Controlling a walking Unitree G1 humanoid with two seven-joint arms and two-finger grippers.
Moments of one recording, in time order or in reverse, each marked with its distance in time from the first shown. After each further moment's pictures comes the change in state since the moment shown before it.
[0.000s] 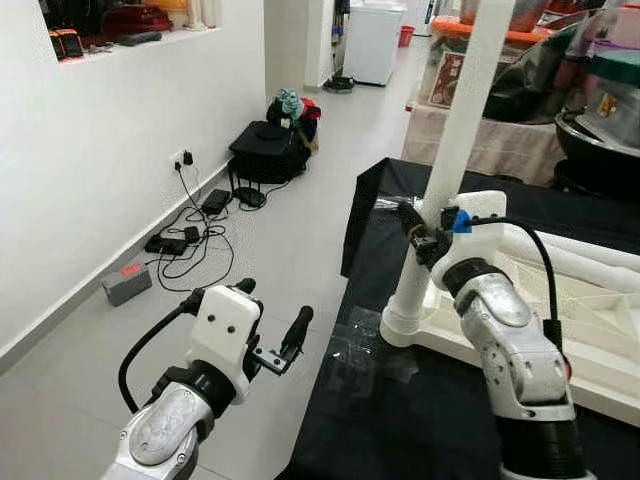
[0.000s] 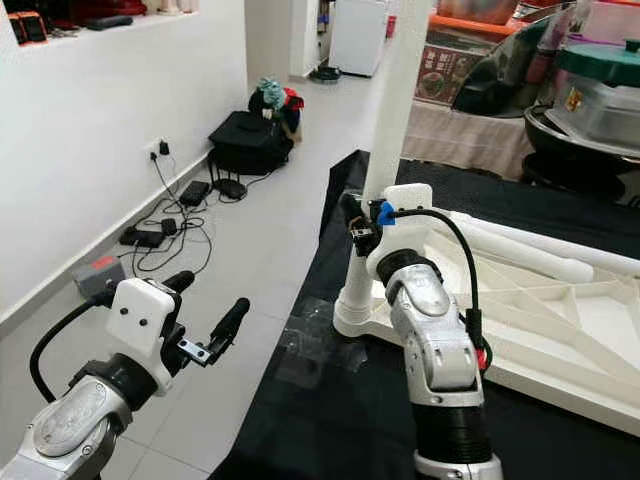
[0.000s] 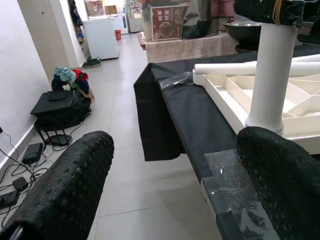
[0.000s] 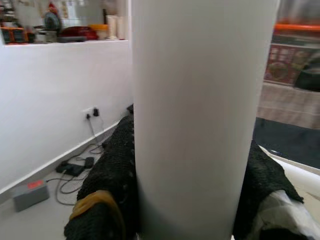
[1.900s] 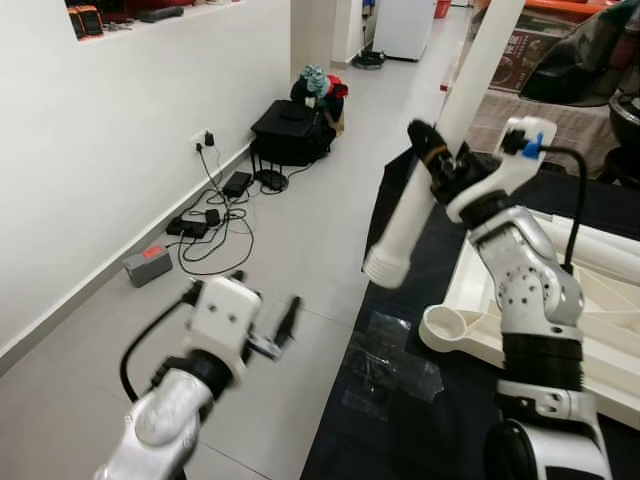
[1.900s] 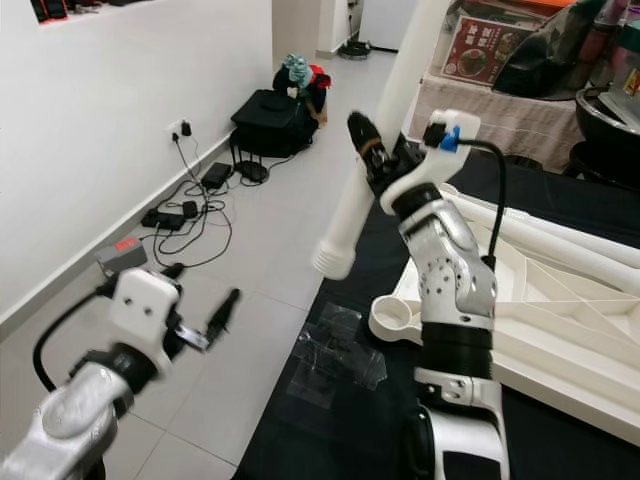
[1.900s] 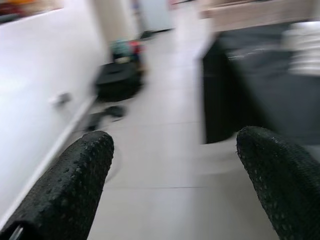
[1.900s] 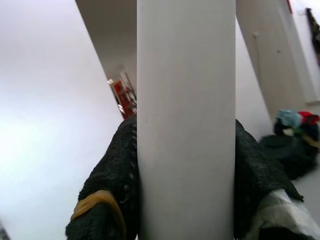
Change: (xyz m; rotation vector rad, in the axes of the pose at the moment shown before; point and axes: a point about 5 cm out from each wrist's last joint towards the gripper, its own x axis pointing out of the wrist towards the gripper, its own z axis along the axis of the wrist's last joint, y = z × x) left arm 0.014 0.044 0.000 0.113 0.055 0.255; right arm 0.041 0.001 0.069 0.520 -0.304 0.386
